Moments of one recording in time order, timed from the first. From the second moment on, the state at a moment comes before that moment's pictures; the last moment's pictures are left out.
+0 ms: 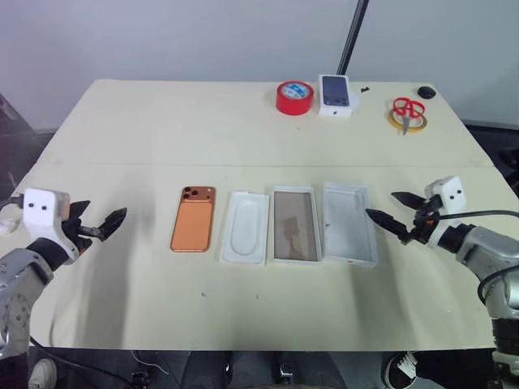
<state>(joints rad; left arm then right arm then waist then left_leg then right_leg) 0.06 0.69 0.54 -0.25 -0.54 0.62 -0.53 -0.15 -0.72 -0.30 -0.03 0.44 0.47 0.82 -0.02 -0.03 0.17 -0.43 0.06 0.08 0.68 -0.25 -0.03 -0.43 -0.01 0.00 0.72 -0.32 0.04</state>
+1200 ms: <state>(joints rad) -0.28 0.29 0.21 -0.55 -0.77 1.37 -0.07 -0.27 -0.73 -0.02 -0.33 0.43 0.53 0.89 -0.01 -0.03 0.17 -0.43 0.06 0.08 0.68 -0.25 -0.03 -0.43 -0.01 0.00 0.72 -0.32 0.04</state>
